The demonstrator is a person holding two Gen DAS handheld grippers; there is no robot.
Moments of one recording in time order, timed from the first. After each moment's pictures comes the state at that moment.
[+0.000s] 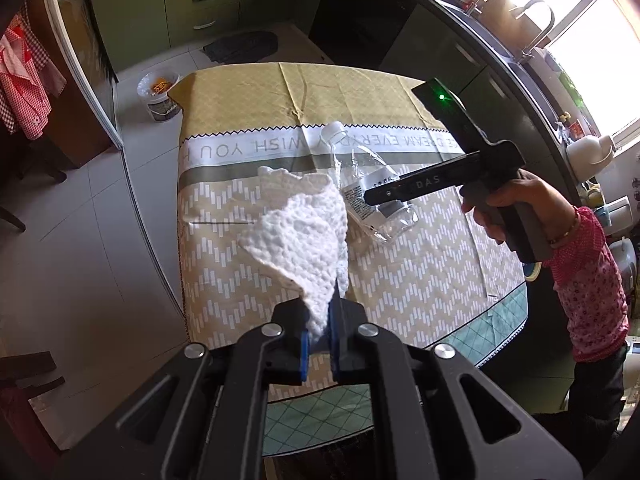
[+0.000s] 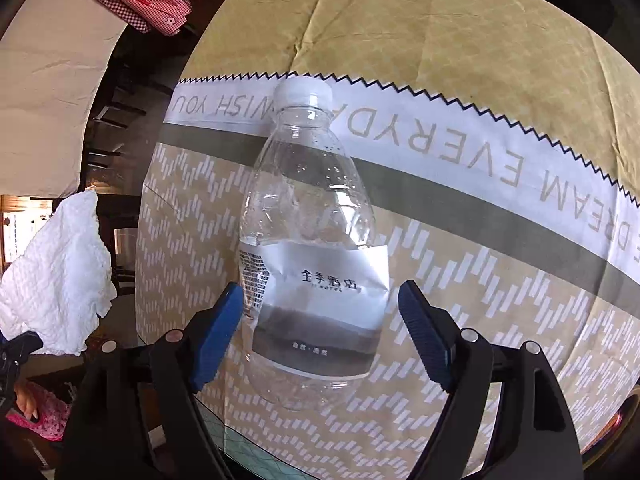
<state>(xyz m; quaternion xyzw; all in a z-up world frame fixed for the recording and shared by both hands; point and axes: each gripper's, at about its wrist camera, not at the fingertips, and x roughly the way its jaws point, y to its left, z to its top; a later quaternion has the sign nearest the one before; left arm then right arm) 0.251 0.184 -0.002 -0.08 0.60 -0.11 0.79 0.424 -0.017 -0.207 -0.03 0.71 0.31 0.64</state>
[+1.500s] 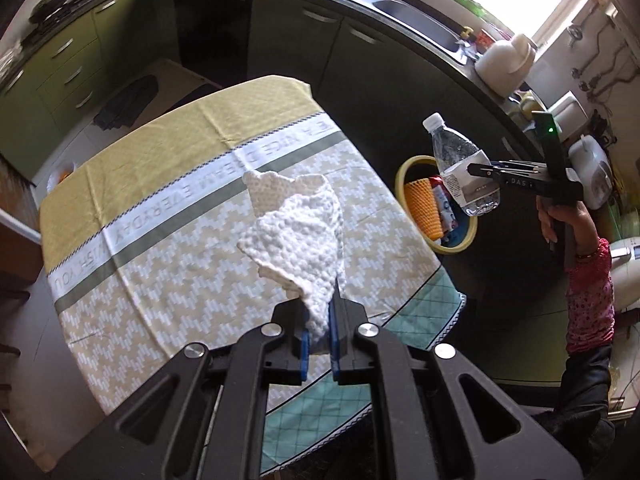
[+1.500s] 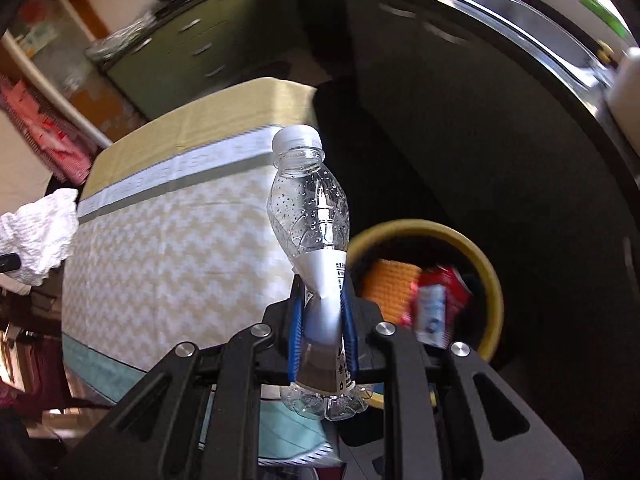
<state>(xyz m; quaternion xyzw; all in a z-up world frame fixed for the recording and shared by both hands) 0.286 -0.087 0.045 0.04 0.58 -0.28 0.77 0.304 -0.495 -0.108 0.08 0.56 0.07 0.82</state>
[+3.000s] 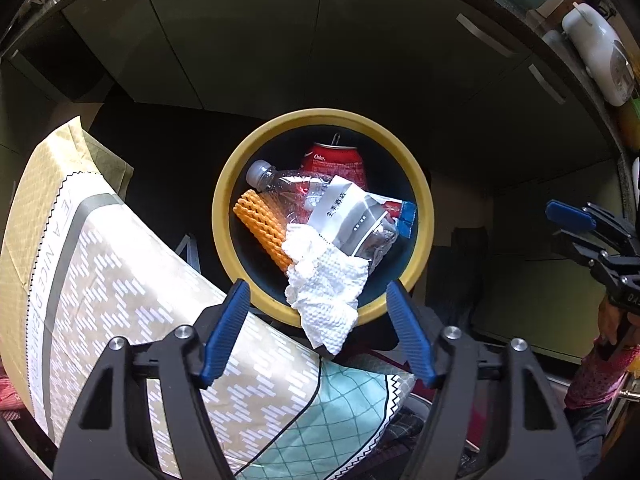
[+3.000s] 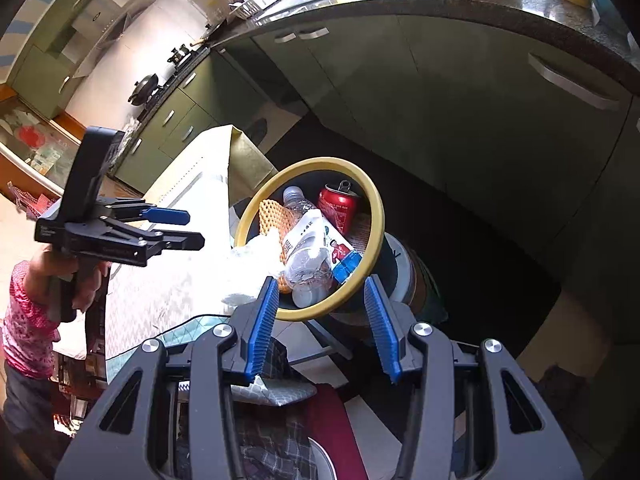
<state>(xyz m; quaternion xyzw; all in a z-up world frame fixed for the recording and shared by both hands) 0.297 -0.455 -0.089 0.22 0.62 -0.34 0.67 0.129 -0.684 -0.151 0.27 0.47 0.07 0.84</state>
